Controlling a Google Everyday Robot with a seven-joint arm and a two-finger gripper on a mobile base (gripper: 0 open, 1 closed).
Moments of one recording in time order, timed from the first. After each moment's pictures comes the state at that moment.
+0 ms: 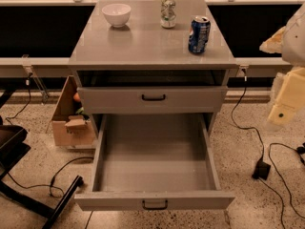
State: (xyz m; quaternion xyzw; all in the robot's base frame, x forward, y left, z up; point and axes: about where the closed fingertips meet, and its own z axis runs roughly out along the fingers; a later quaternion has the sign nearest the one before) arm 0.438 -0.217 0.976 -0.60 0.78 -0.03 0.16
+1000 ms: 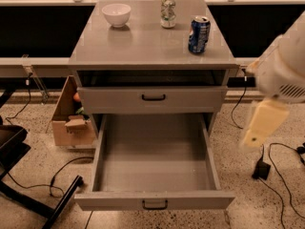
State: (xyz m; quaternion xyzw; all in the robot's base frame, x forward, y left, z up) arm 0.435 -0.199 0.931 -0.59 0.79 -0.06 0.16
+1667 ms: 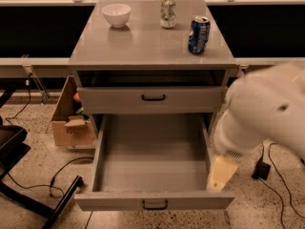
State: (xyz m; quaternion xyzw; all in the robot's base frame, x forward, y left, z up) arm 0.426 -0.173 0.776 -0.57 0.81 -0.07 0.11
